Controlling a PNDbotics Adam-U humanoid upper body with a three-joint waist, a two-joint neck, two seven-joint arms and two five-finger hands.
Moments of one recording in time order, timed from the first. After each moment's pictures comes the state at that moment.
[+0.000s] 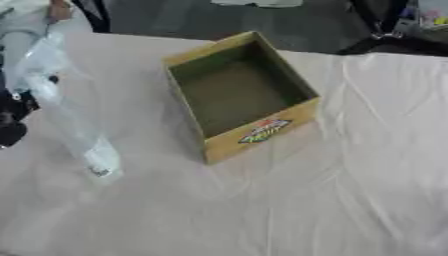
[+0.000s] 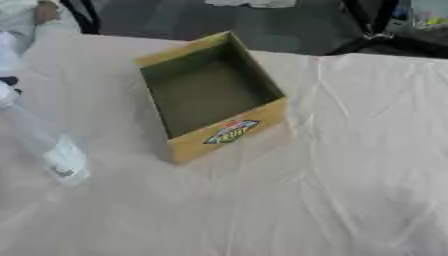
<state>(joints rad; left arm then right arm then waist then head) -0.39 0.75 0.06 -1.54 0.24 -0.37 -0.52 0.22 -0.32 -0.17 -1.99 -0.06 -0.43 -0.29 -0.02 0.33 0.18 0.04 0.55</state>
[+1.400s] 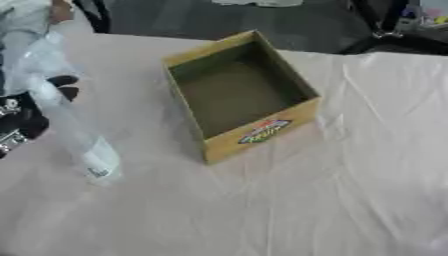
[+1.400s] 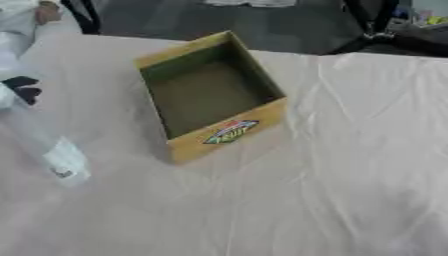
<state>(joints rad) -0.45 0.71 0.02 -1.52 0.22 -0.34 -0.55 0.21 -0.32 -0.17 -1.99 -0.06 -0.41 -0.28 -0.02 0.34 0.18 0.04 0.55</state>
